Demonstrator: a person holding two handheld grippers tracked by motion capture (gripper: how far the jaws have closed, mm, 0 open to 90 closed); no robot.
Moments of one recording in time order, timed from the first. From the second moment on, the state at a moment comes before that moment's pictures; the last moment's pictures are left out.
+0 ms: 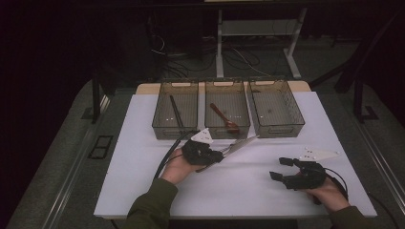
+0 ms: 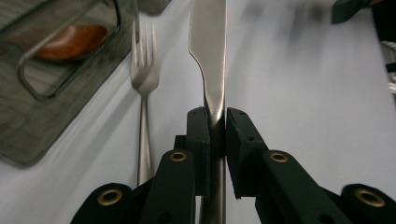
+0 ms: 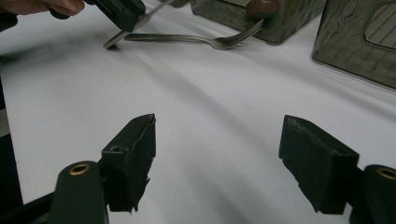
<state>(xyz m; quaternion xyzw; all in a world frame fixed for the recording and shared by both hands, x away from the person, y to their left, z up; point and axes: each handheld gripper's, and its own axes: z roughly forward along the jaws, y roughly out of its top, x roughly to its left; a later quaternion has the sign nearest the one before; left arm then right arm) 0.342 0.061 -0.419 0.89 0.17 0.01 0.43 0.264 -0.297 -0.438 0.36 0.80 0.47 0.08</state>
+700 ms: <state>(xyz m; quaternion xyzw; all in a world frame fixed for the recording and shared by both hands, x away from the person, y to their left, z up) 0.327 0.061 -0.394 0.85 0.16 0.01 0.50 0.268 -0.290 -0.416 0.35 0.79 0.49 0.06</state>
